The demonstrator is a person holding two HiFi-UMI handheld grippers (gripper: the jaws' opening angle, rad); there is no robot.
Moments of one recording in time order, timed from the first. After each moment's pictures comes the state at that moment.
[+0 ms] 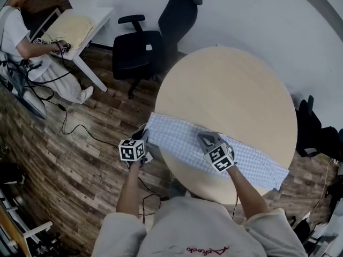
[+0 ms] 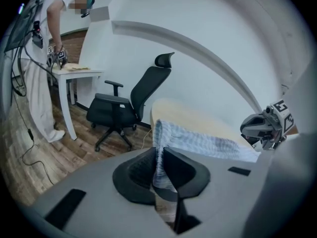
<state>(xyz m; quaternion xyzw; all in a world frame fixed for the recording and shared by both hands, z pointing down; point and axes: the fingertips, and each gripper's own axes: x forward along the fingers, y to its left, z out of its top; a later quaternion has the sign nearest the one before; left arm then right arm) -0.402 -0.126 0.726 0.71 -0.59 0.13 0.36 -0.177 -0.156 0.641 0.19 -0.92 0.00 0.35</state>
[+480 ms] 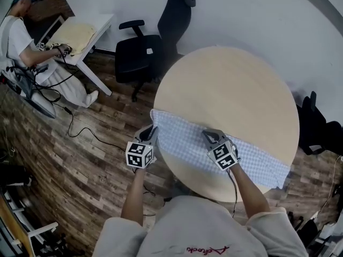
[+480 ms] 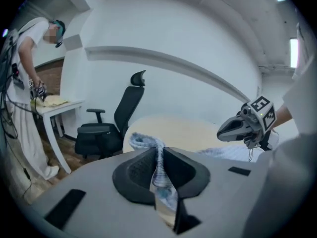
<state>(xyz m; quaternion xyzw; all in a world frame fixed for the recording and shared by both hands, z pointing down) -0.326 -0.129 0.628 0.77 -0.58 0.13 0.22 -0.134 -0.158 0.625 0.22 -0.92 0.00 0.33</state>
